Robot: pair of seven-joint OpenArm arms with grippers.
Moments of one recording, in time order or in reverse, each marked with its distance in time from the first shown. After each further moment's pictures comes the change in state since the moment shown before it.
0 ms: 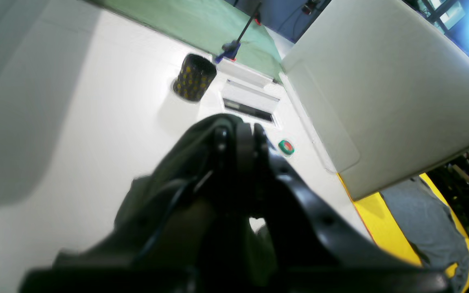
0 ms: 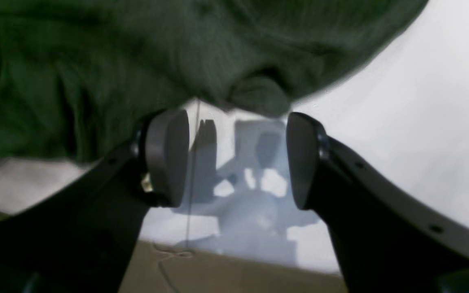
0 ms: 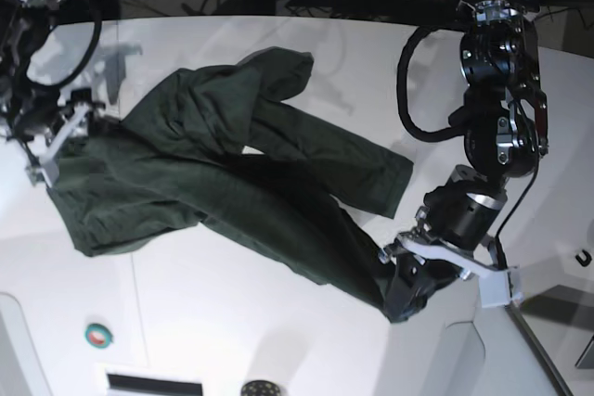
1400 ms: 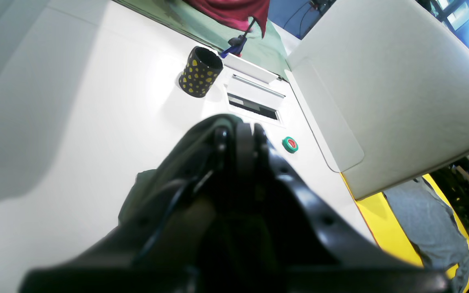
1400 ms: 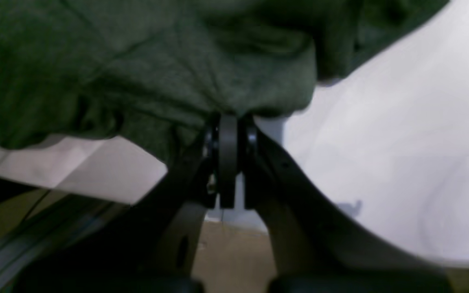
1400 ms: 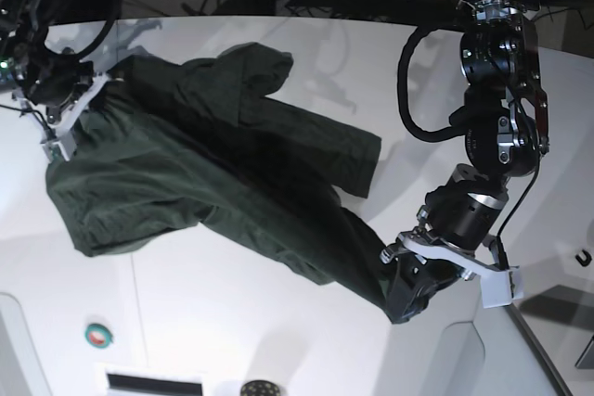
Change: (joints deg) left arm -0.4 0.2 -0.4 0.0 -0.1 0.2 0.2; right arm -5.6 -3.7 0.0 7.3 0.7 -0.2 -3.9
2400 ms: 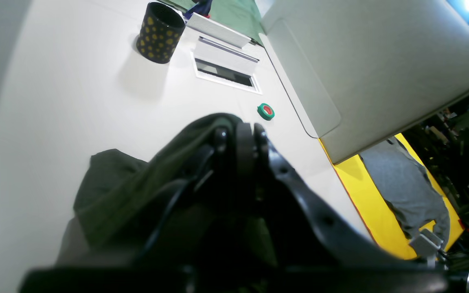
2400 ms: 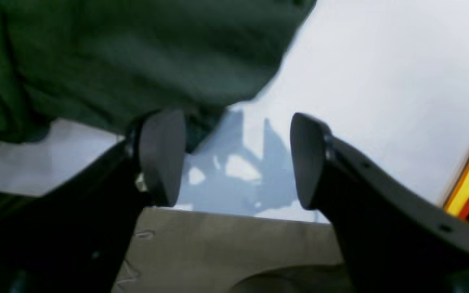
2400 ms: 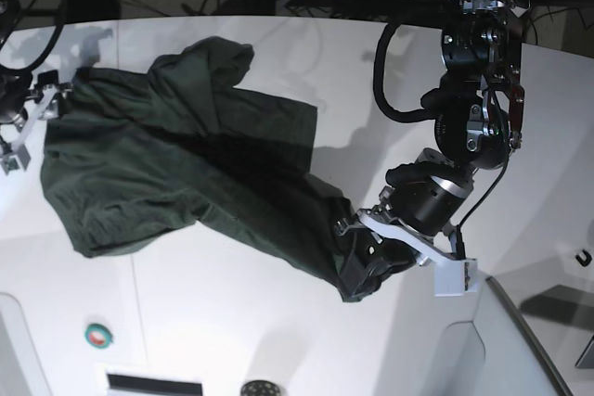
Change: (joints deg) left arm 1.3 -0.2 7.6 0.1 0.0 0.0 0.0; right arm 2.0 11.4 0.0 -4.9 -0.8 0.2 3.3
